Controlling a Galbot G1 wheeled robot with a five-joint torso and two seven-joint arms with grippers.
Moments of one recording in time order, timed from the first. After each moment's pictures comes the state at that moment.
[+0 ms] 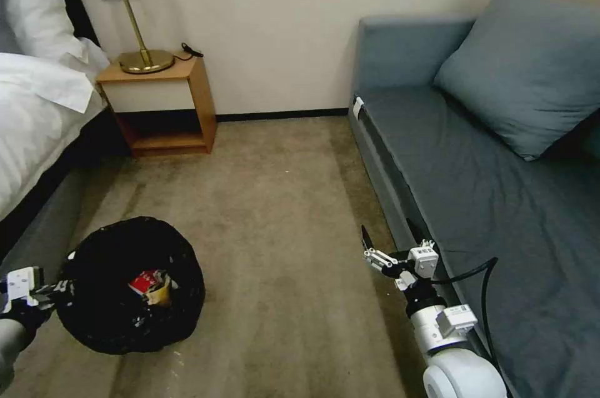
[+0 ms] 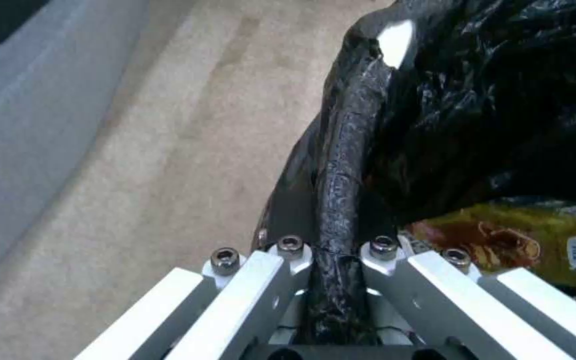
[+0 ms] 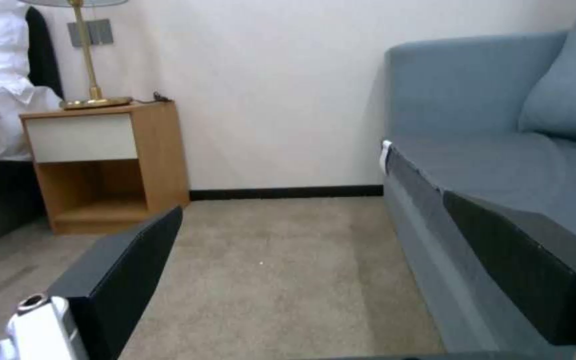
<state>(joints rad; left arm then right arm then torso) 1.69 -1.15 -1.23 -2.04 -0.78 0.69 0.06 -1.60 1.35 0.41 2.11 0.13 0.09 0.03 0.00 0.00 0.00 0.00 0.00</state>
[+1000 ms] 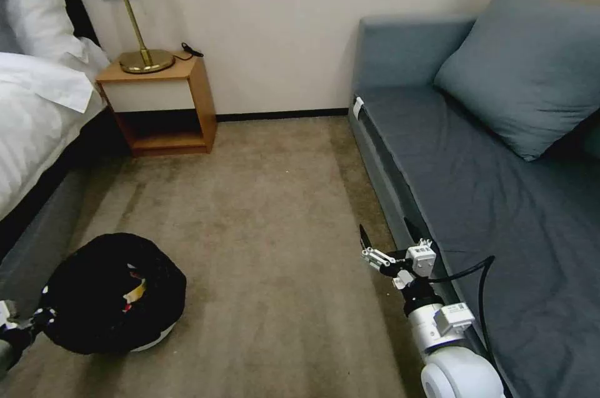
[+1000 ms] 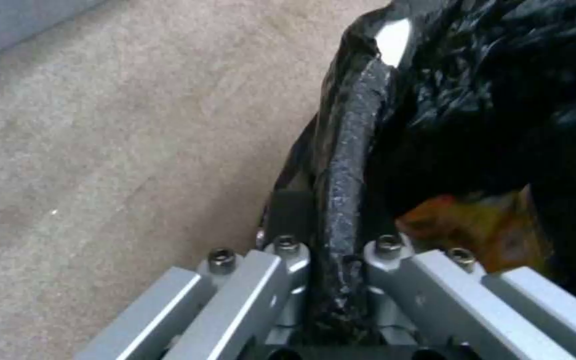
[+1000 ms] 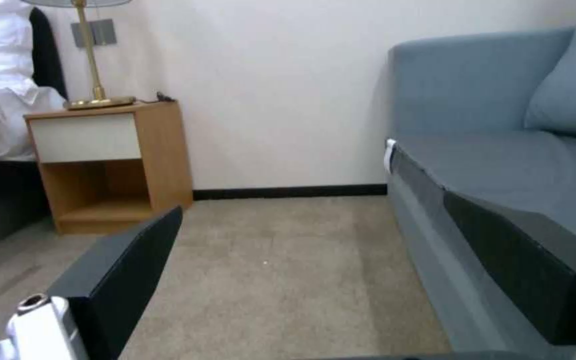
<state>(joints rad) 1.54 -1.14 -1.23 -1.66 -1.07 0.72 -0.09 -1.59 1.35 0.40 2.10 0.14 0.08 0.03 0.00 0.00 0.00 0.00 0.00</state>
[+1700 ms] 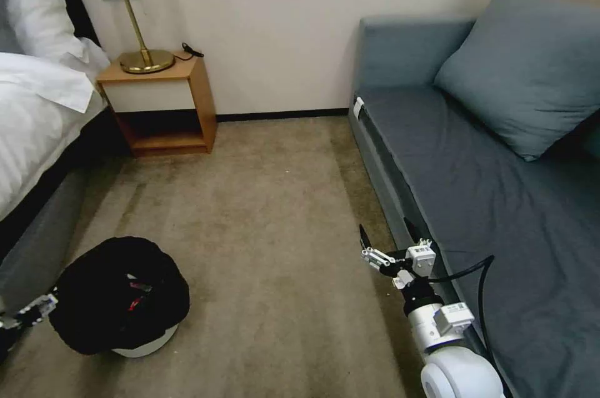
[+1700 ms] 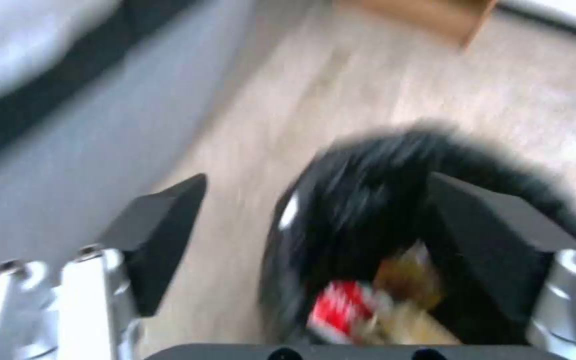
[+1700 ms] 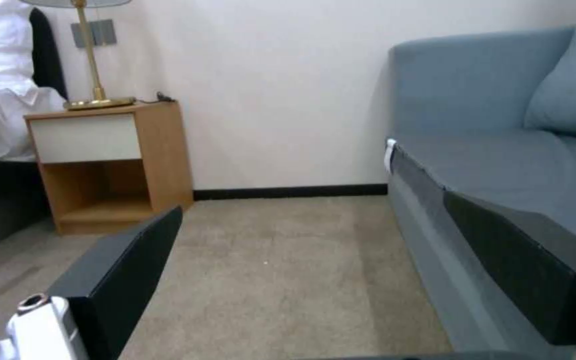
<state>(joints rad) 1.67 -1.17 -1.32 -1.93 -0.86 0.65 -0.03 -1.59 1.35 0.40 2.10 0.14 0.08 0.03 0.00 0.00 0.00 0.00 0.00</state>
